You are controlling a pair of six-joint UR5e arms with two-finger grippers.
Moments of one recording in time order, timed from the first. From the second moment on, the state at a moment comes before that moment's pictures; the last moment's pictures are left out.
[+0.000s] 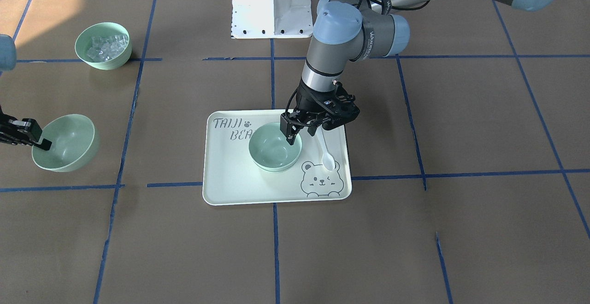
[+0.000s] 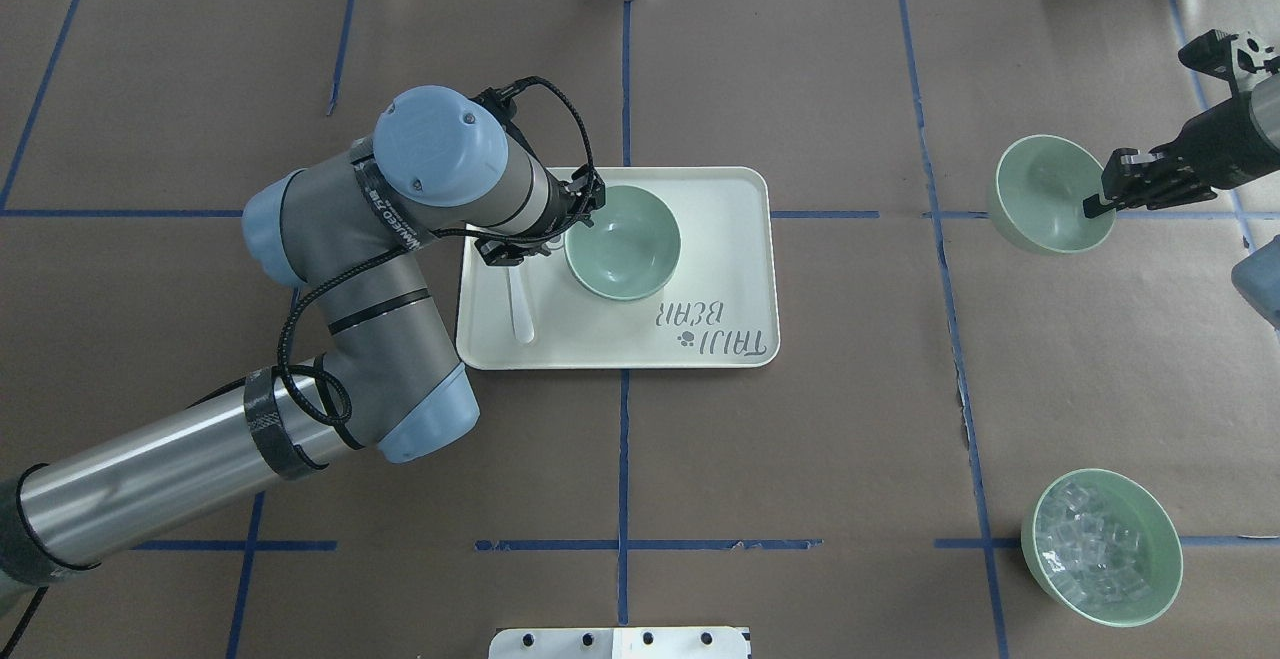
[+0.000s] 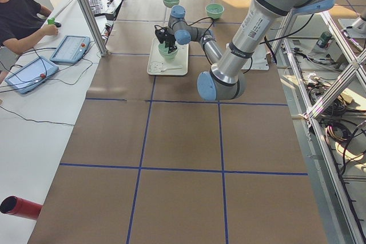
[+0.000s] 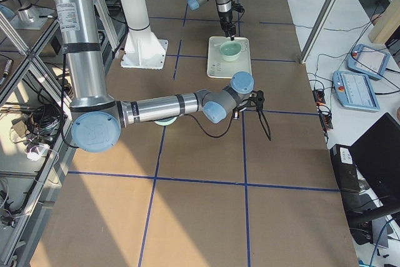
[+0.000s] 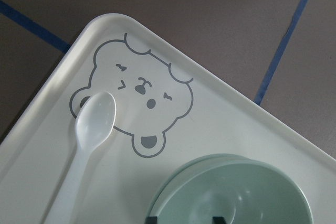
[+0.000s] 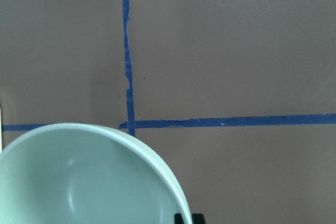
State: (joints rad) left arm -0.59 -2.30 -1.55 -1.85 -1.79 -1.73; right arm 1.17 -1.43 1.59 -1.01 2.47 0.87
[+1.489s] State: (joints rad) left arm -0.99 -2.13 -1.76 -1.51 -2.06 -0.95; right arm 0.78 -1.03 1.63 -1.10 2.20 1.41
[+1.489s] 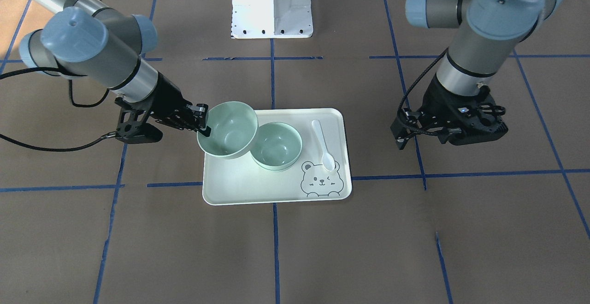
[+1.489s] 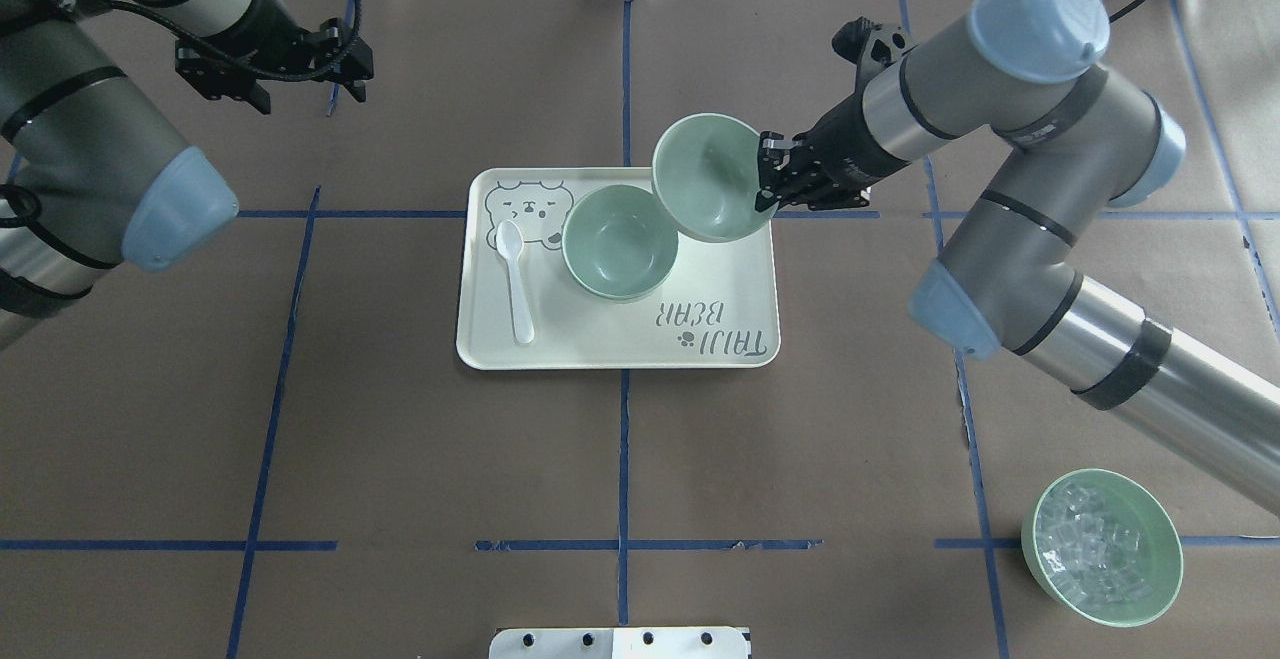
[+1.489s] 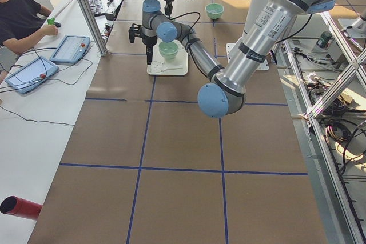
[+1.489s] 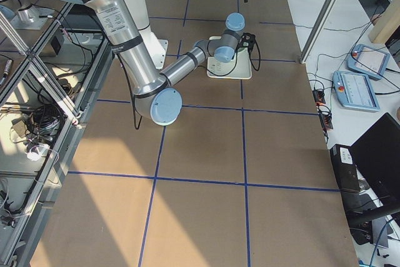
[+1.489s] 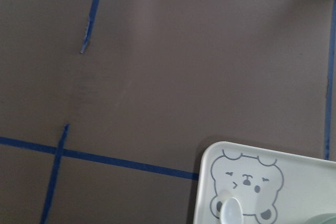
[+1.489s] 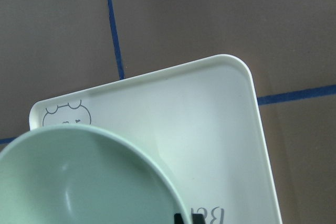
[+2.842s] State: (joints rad) left arm -1.14 -2.02 -1.76 -1.50 -2.06 -0.64; right arm 0.66 -0.86 1.53 -1.28 2.06 1.42
